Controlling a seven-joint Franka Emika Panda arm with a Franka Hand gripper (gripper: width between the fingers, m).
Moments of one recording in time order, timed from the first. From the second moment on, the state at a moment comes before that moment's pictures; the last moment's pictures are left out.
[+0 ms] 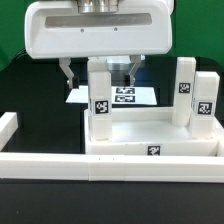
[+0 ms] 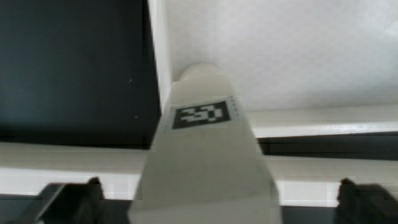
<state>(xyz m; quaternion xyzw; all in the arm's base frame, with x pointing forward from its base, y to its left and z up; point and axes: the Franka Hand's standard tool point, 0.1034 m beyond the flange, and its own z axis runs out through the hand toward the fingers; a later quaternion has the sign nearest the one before) 0.603 -0.047 0.113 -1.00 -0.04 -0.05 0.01</state>
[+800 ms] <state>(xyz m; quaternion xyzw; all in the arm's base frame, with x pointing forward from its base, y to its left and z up) 0.603 -0.049 0.112 -1.00 -0.04 -0.05 0.01</state>
